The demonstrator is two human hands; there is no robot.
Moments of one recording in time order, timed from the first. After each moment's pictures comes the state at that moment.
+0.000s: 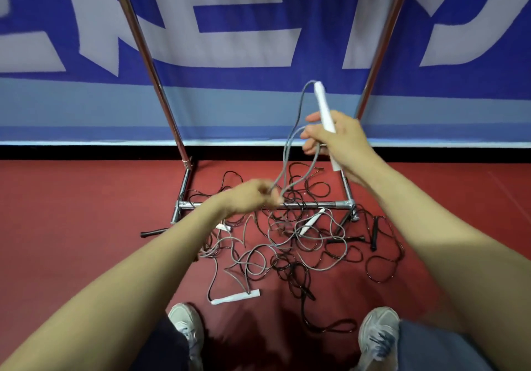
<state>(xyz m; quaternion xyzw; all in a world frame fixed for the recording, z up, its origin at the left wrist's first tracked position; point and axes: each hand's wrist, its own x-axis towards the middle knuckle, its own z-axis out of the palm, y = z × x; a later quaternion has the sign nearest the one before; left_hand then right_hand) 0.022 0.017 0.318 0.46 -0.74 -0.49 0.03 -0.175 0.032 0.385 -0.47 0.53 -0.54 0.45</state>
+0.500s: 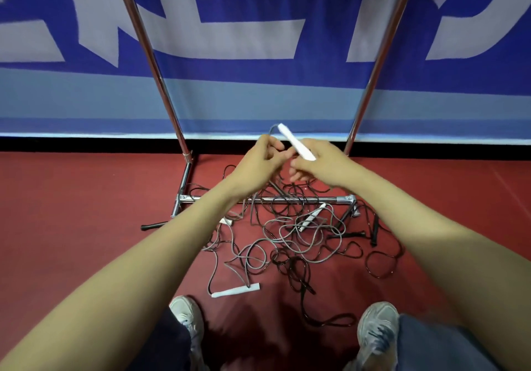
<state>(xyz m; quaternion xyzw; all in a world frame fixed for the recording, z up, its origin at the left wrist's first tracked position) -0.003 0.014 0.342 0.45 -0.67 -0.49 0.33 -0.162 0.037 0.355 -0.63 0.59 -0.28 0.42</state>
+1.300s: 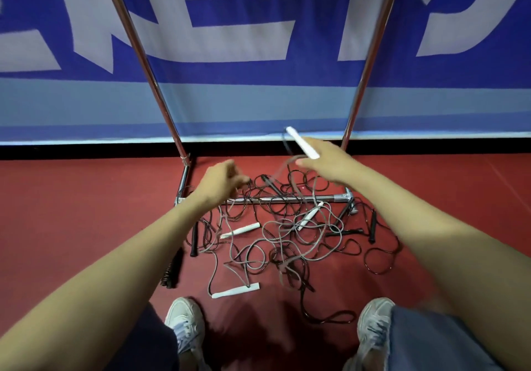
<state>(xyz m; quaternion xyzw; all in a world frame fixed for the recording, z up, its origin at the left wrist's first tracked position) 0.055 0.002 0.305 0.57 -0.70 -0.38 0.21 -0.184 0.034 0.352 -0.65 0.68 -0.17 0.30</state>
